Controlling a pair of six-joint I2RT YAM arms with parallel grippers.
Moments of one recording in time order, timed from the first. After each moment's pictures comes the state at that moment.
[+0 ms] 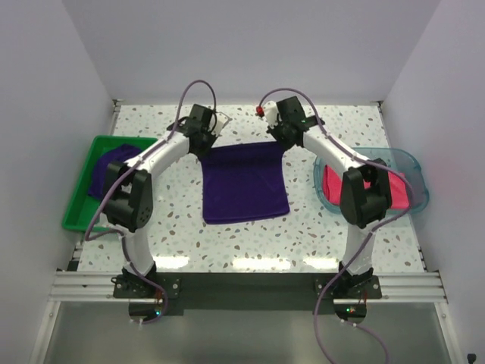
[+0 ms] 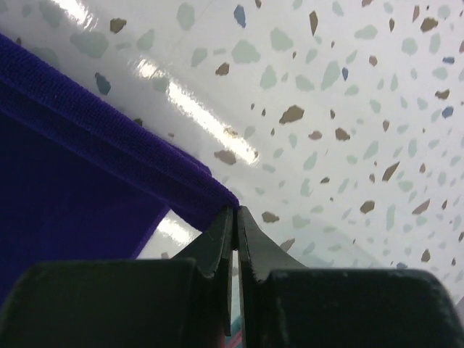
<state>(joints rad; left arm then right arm) -0.37 1.93 1.55 -0.59 -0.12 0.27 0.41 1.98 1.69 -0.60 0.09 -0.42</state>
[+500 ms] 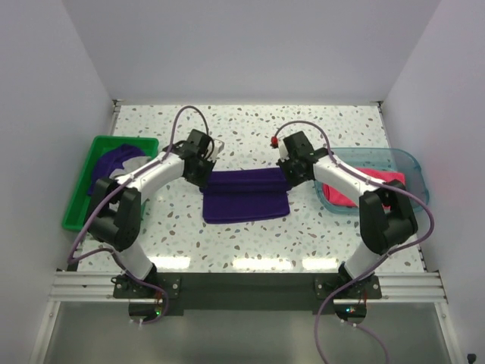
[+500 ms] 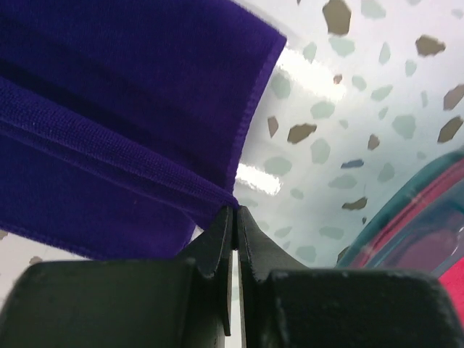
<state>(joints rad) -0.43 1.70 1.19 -0.63 -0.03 0.01 0.45 1.69 1.19 -0.56 0.06 -0.08</state>
